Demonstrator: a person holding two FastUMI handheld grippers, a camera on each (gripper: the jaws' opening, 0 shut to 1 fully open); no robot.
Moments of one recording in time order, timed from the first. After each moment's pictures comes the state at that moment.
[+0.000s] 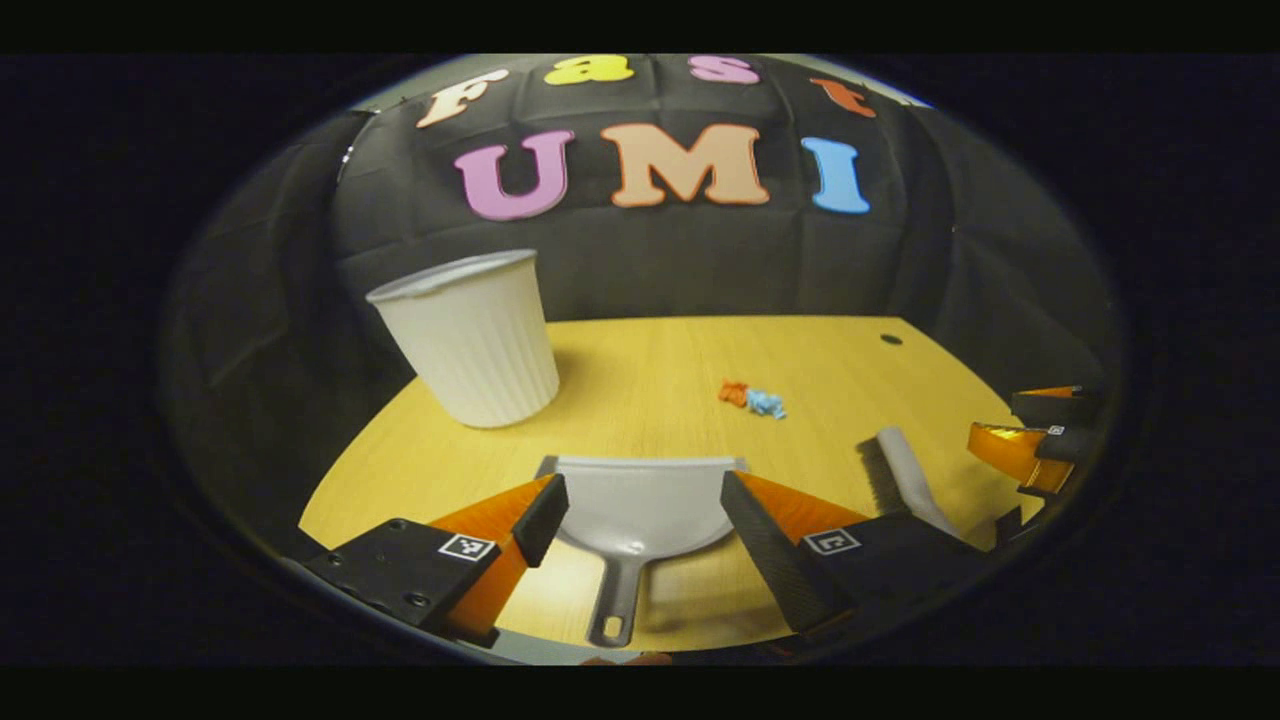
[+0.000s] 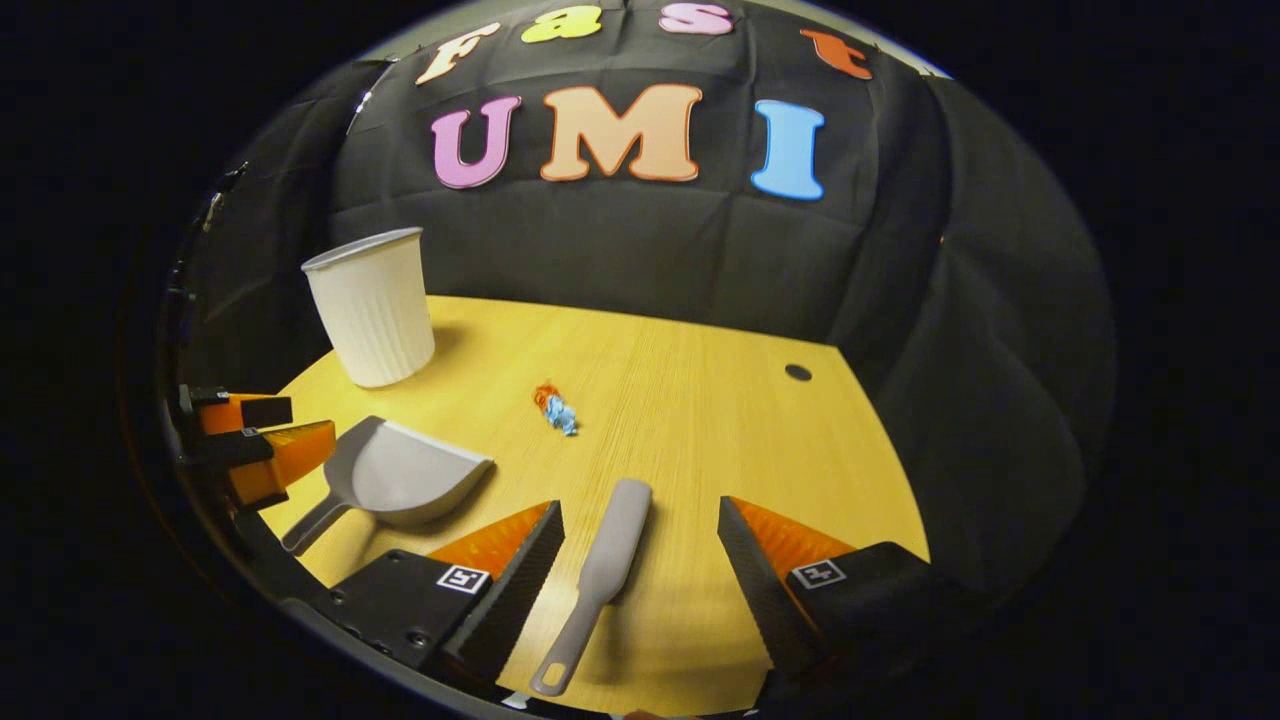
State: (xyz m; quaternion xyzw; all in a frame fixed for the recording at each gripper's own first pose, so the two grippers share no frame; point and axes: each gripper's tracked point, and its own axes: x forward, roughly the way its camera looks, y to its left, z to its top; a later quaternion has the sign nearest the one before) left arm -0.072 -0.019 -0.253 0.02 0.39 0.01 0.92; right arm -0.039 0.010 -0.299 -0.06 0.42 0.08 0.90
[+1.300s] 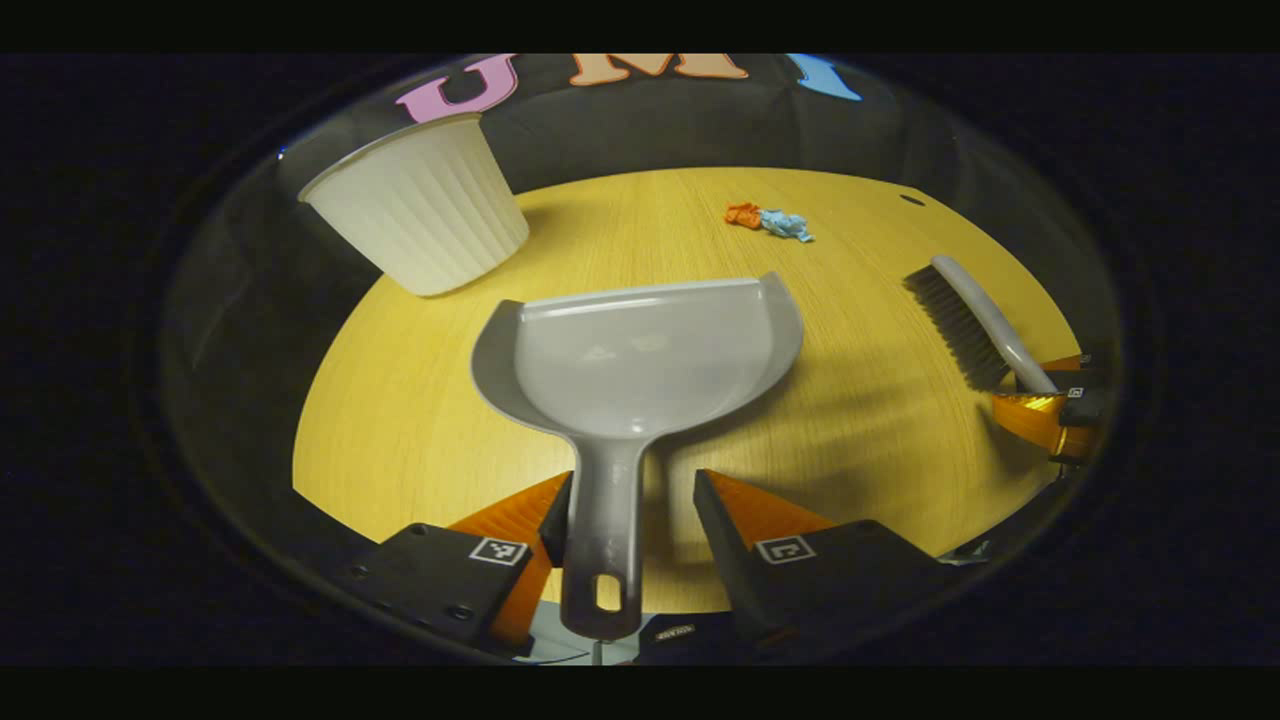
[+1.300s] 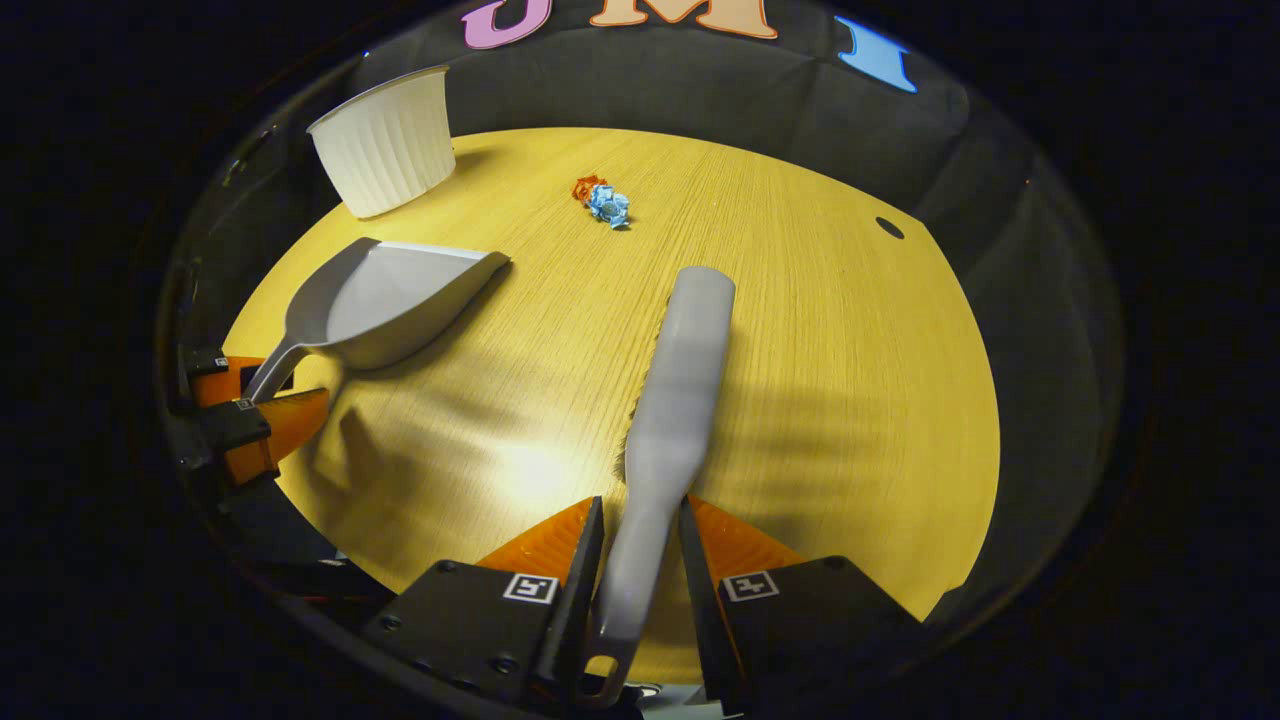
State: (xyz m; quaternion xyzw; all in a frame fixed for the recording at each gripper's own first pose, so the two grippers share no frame) left arm -0.149 -0.024 -0.350 0.04 0.58 0.01 0.81; right arm -0.113 0.016 -0.401 -0.11 0.61 0.13 0.77
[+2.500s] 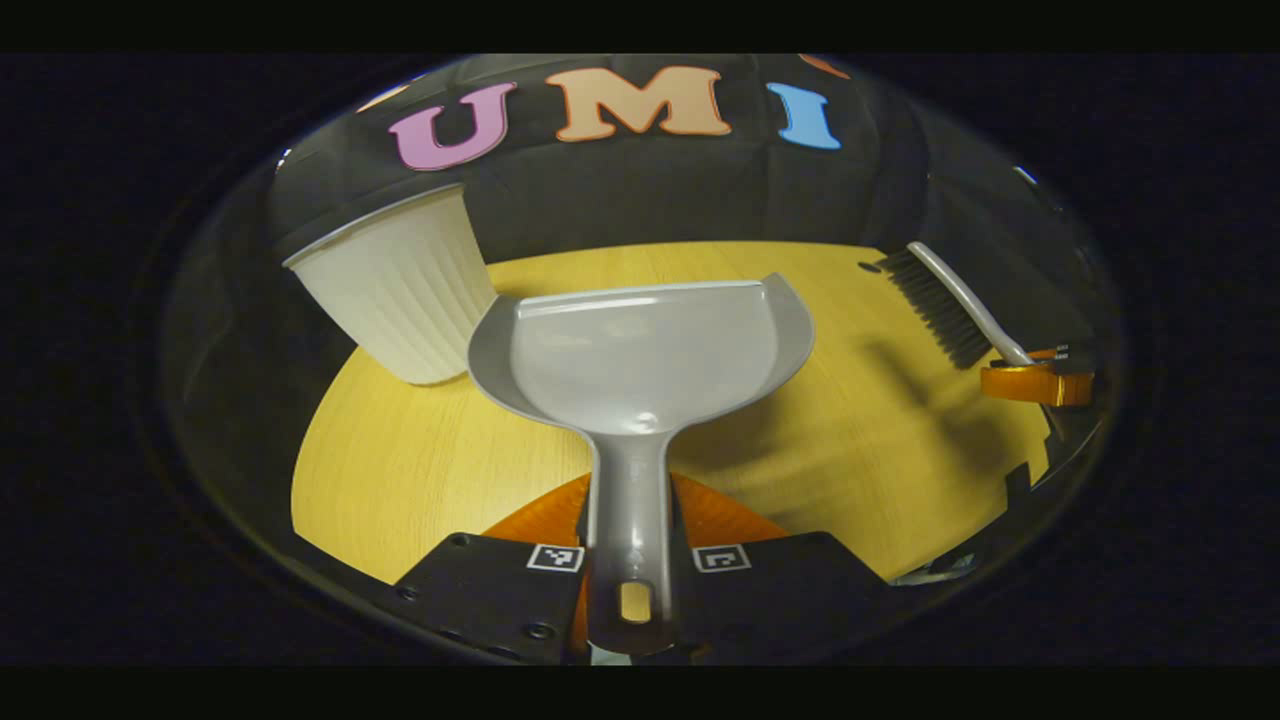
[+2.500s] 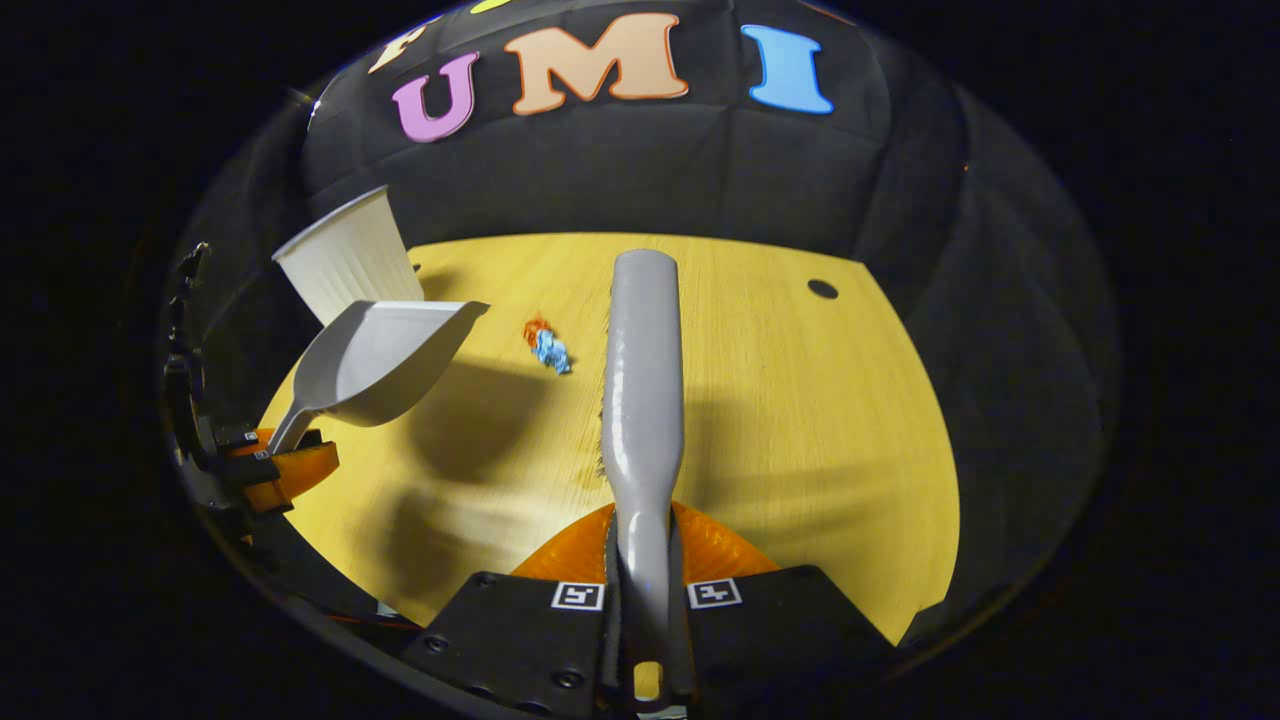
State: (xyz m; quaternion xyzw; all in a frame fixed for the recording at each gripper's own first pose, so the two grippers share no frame) left arm -0.065 -0.045 -0.254 0.01 0.45 -0.03 0.89; right arm -0.008 -0.009 -0.279 -0.02 0.49 0.08 0.87
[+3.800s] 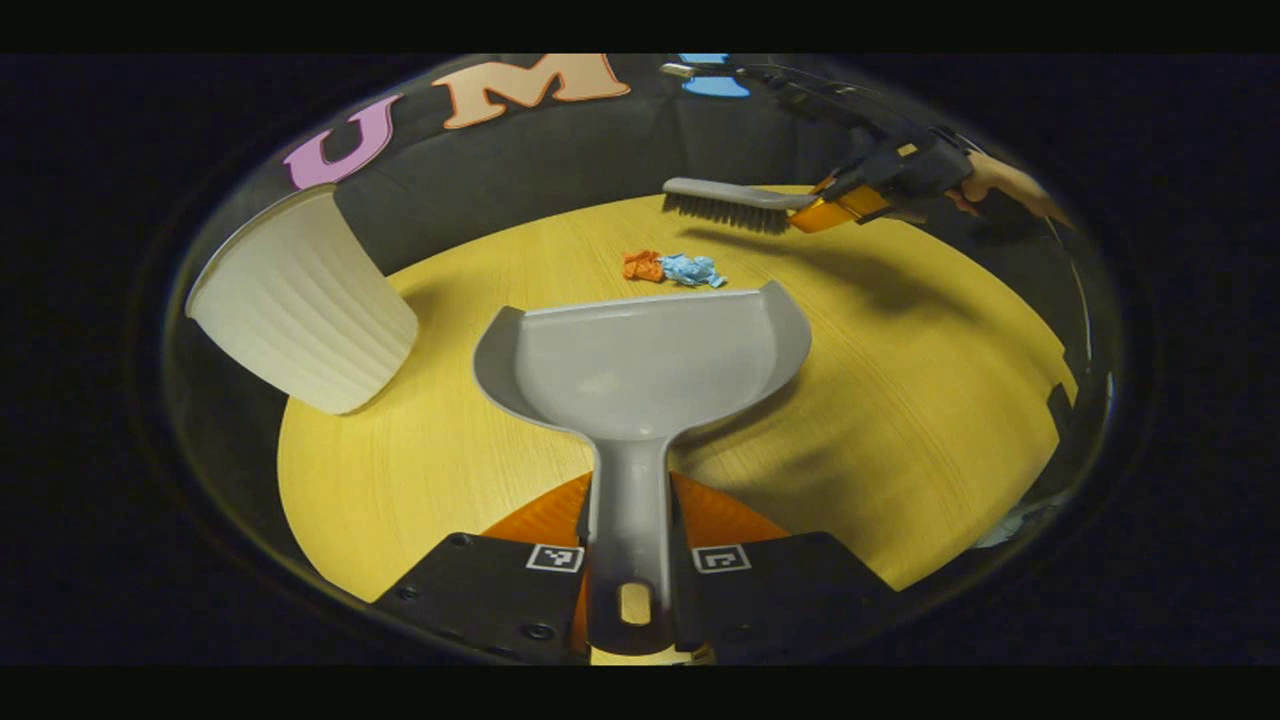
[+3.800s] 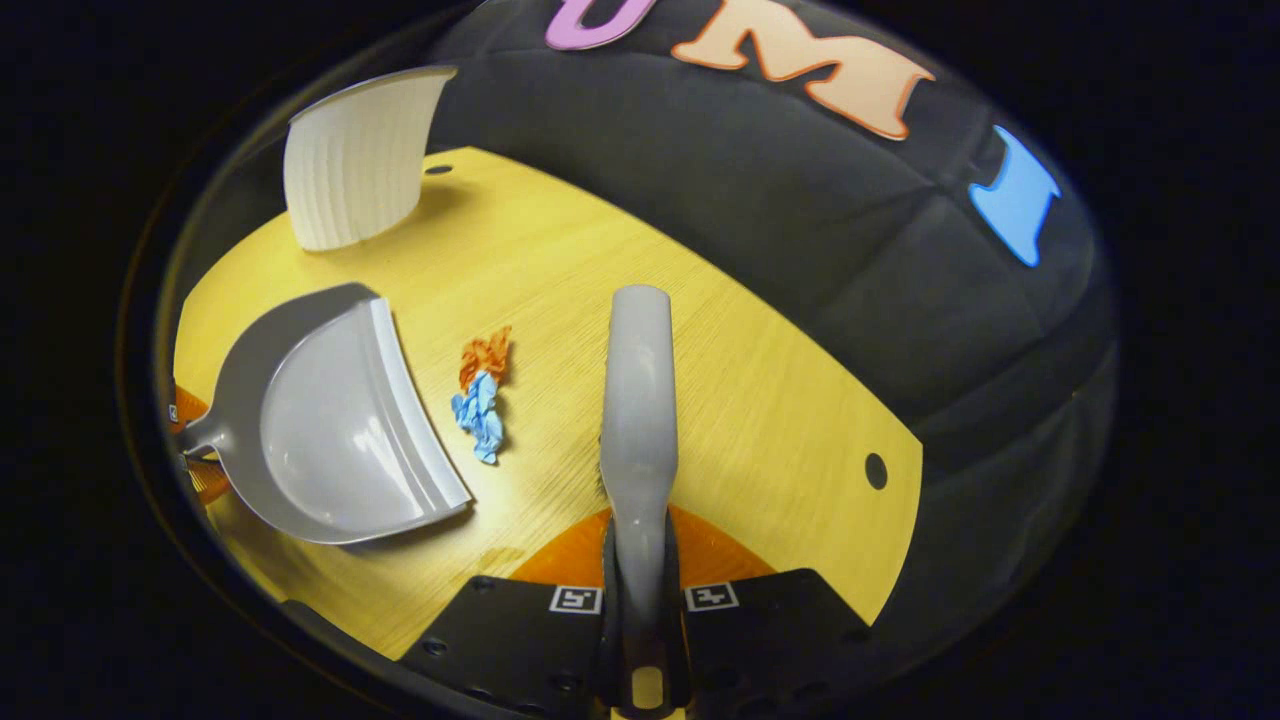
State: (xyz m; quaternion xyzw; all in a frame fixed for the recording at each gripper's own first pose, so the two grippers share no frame) left arm -0.084 -0.071 -0.338 0.11 0.51 -0.15 0.84; right arm 0.159 0.032 -0.375 -0.29 0.51 0.23 0.78
